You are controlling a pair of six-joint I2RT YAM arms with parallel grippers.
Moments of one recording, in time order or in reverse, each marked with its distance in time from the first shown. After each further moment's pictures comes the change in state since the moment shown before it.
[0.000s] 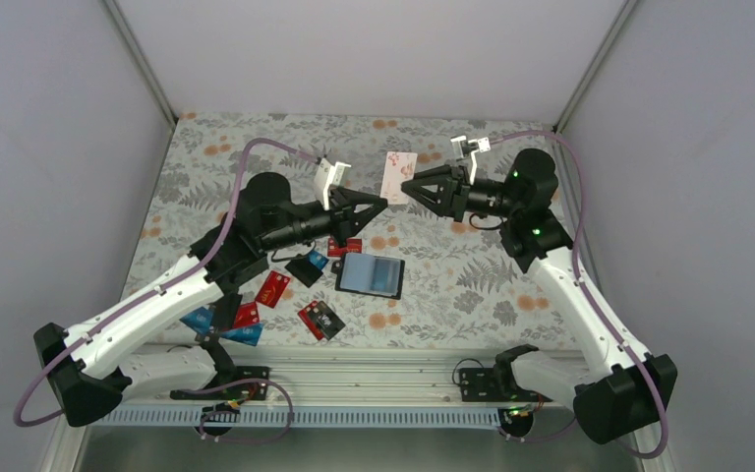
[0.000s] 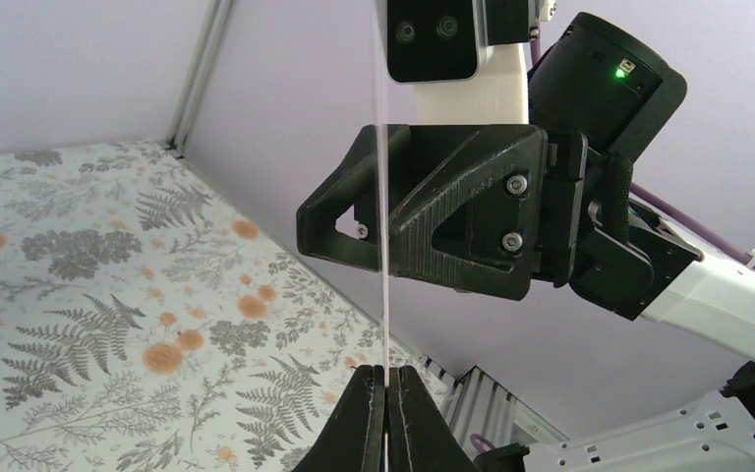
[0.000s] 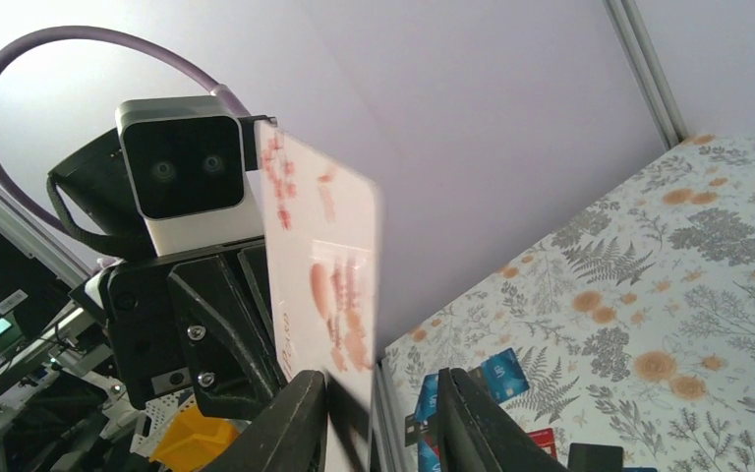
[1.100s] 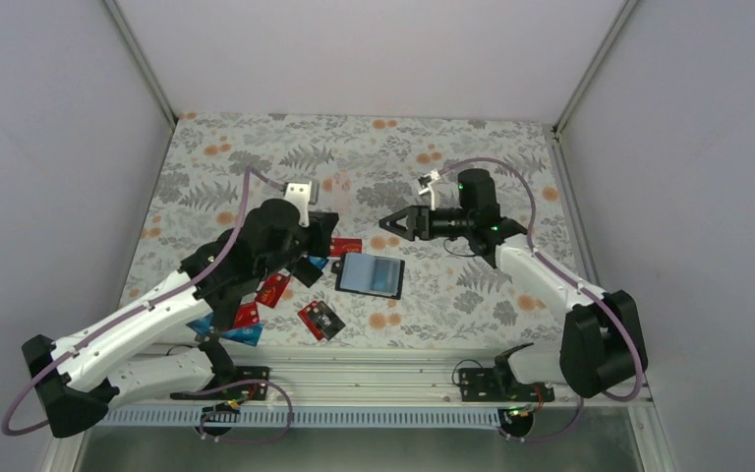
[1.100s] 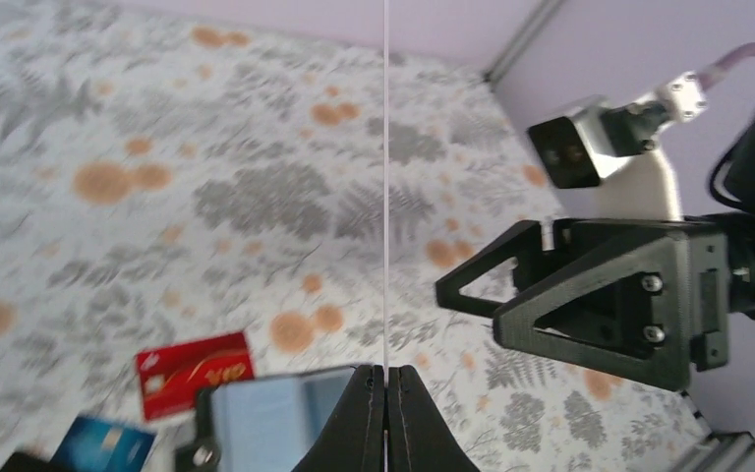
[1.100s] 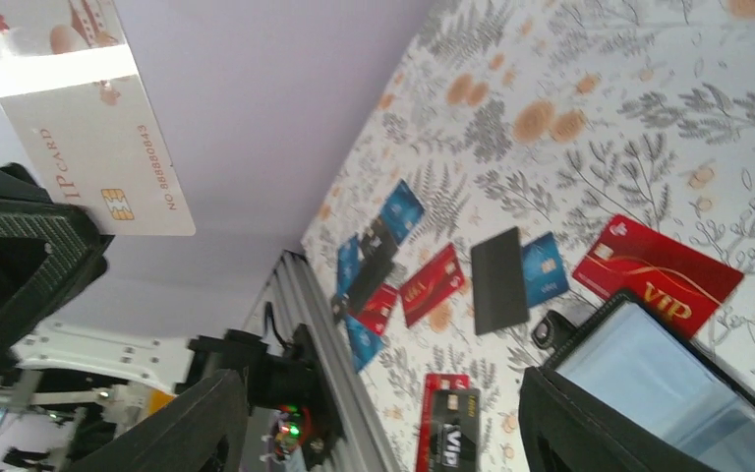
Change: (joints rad) left arm -0.036 -0.113 -0.121 -0.397 -0.565 -0.157; right arm 0.089 0.246 -0.165 -0.173 0.158 -0.108
